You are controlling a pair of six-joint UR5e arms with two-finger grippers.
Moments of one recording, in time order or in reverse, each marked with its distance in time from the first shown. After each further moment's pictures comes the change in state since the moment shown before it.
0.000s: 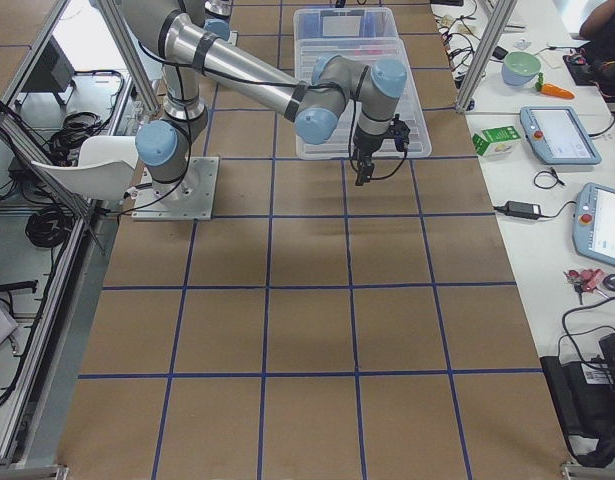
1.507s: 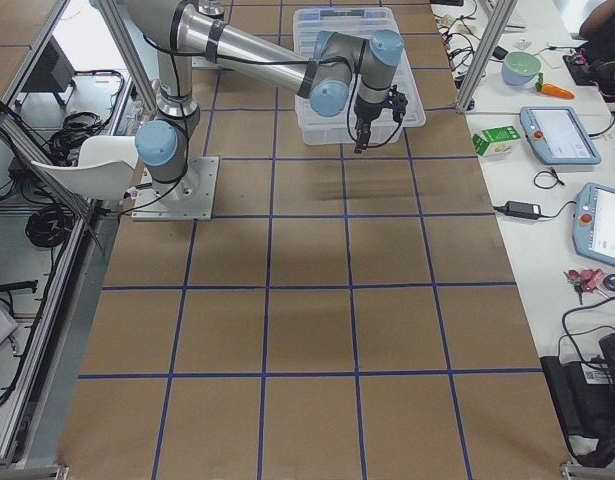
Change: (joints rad) left arm -0.152 0.313 0.078 -0.372 0.017 -0.172; right arm 0.208 0.005 0.000 -0.003 0.051 0.339
